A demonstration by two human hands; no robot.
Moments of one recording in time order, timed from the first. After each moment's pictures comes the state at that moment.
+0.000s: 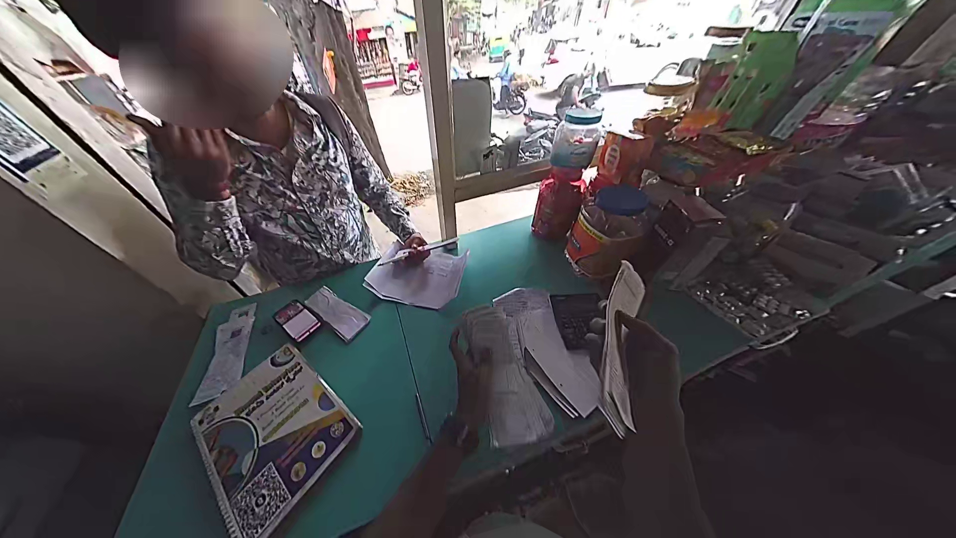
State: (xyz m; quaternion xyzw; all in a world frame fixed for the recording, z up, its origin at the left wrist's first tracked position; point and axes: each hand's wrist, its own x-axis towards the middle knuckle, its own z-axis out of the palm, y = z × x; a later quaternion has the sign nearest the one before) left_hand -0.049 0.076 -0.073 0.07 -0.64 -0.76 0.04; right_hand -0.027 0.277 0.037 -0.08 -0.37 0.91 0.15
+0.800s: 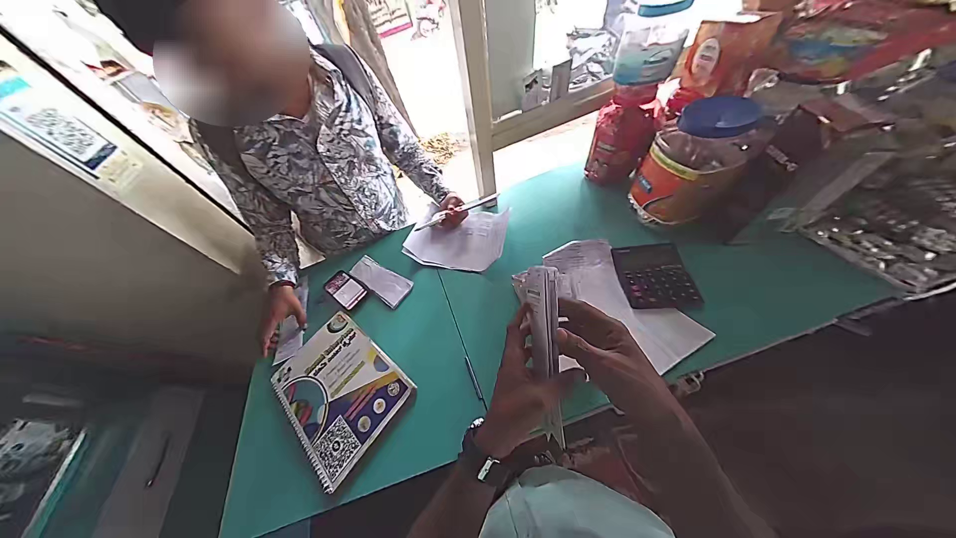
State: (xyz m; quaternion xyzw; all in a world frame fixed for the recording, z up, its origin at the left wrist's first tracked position) left_hand 0.023 0.032 -0.006 -0.10 -0.64 -0.76 -0.06; right_hand -0.009 0.189 -0.008 0.18 -0.57 0.80 -0.03
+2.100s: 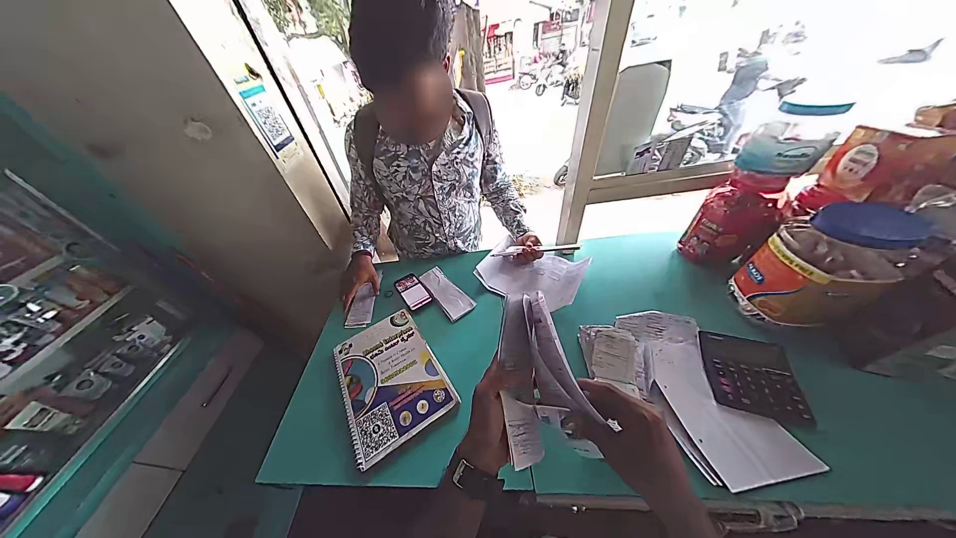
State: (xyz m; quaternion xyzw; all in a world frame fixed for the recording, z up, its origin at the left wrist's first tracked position) left_hand 0.038 -0.048 0.011 0.08 -0.38 -0.92 0.04; right_hand 0.007 0.135 -0.009 0.28 -0.78 0.53 0.17
